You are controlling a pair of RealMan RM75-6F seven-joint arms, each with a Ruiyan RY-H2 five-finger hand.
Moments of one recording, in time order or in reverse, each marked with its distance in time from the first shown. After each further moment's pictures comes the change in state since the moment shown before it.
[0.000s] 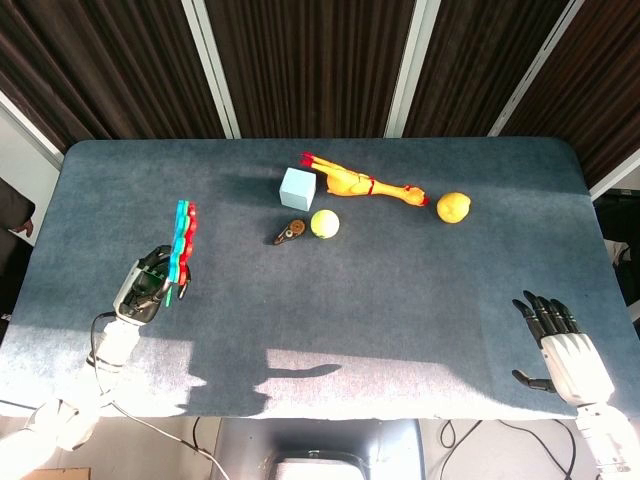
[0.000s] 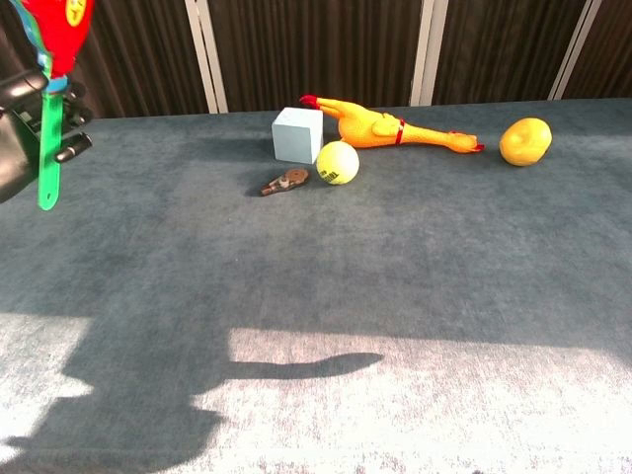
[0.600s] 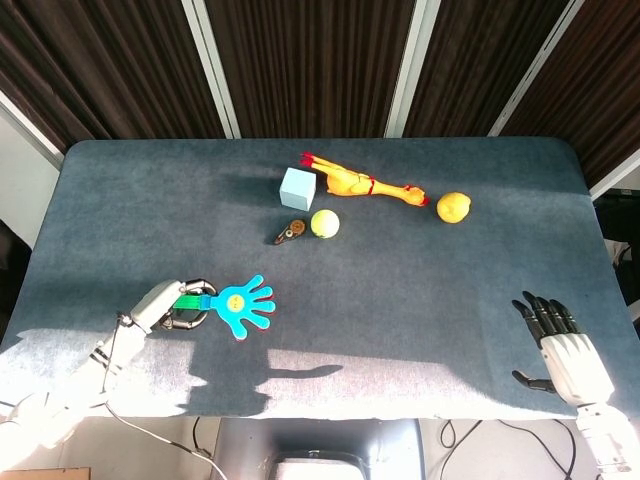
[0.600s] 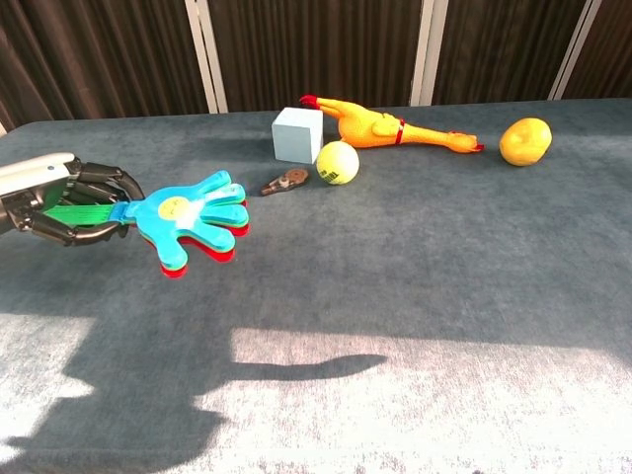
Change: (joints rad) left arm -0.053 0.087 0.084 -0.062 0.032 -0.231 1.039; right arm 0.002 0.005 -0.004 0.000 -0.003 -0.006 0.005
